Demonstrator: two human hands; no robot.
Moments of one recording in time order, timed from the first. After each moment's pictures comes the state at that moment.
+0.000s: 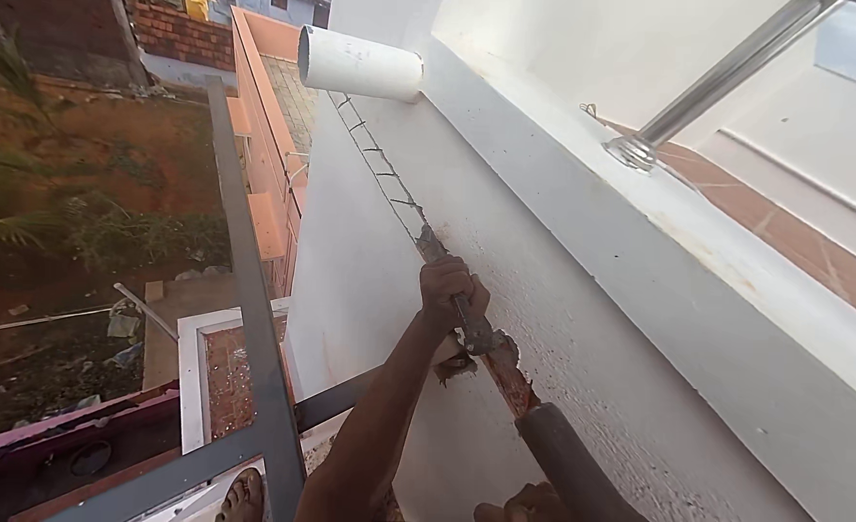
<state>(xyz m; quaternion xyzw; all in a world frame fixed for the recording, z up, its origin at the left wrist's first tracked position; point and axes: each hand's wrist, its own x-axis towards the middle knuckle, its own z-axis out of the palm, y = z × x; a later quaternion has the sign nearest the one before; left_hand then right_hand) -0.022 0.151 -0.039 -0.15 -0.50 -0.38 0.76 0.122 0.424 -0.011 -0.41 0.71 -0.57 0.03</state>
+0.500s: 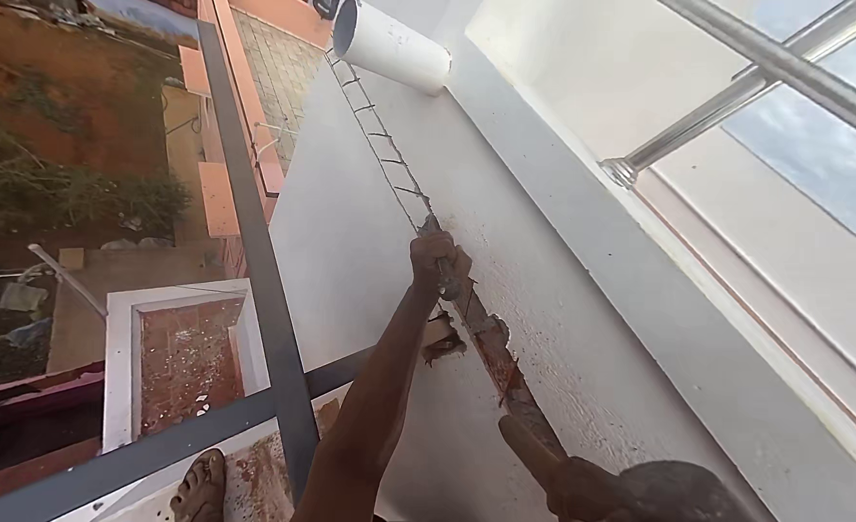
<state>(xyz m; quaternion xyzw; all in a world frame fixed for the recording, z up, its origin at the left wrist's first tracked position) -0.014 0.125 -0.047 -0.13 -0.40 -0.47 0.78 0.132 0.424 0.041 -0.62 0.66 -0.40 -0.15</state>
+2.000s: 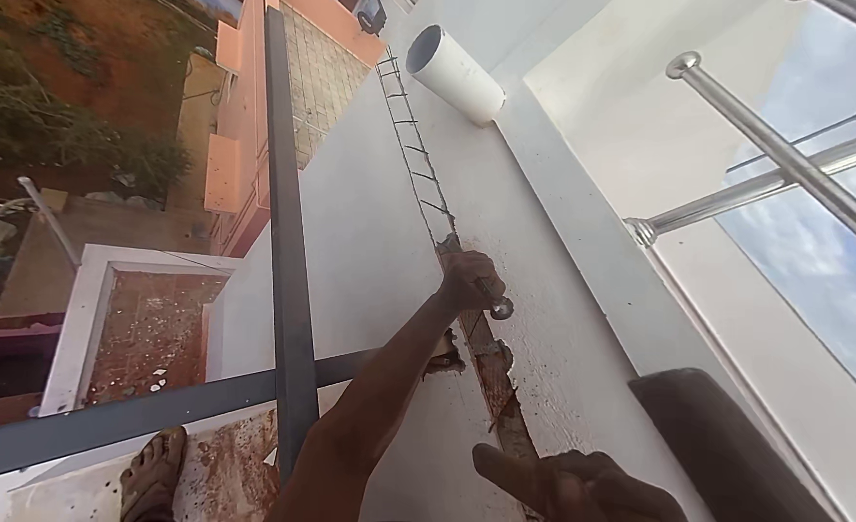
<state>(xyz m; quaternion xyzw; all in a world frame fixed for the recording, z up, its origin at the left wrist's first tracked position) -0.012 0.130 -0.038 -0.14 -0.43 -0.45 0.77 0.169 0.344 0.063 -0.54 0.69 -0.49 -0.05</state>
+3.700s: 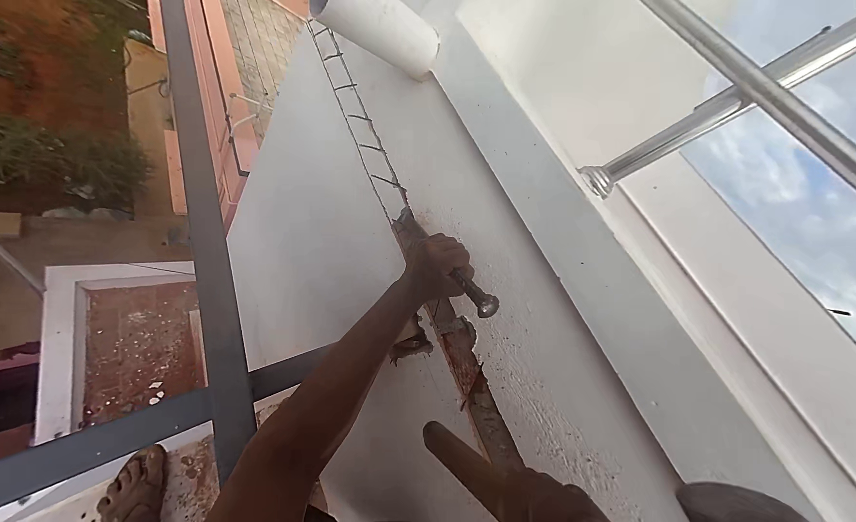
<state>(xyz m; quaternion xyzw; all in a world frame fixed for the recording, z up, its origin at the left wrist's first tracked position) -0.034 0.148 -0.038 -0.13 -0.59 -0.36 0.71 0.147 0.396 0.044 -0.50 0.65 -0.57 -0.02</state>
